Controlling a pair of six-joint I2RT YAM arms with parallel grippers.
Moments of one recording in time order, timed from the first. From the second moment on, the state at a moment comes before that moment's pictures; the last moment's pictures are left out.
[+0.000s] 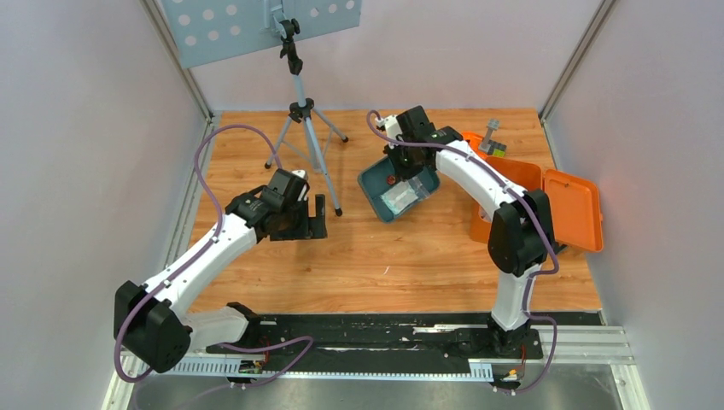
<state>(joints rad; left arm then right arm) -0.53 1.18 0.98 -0.83 -0.03 -0.53 0.50 1.91 1.68 -0.71 -0.10 -0.12</state>
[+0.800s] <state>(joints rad) -0.52 1.22 0.98 -0.81 -0.01 -0.50 0.51 2.15 1.86 -0.94 -0.05 -0.03</state>
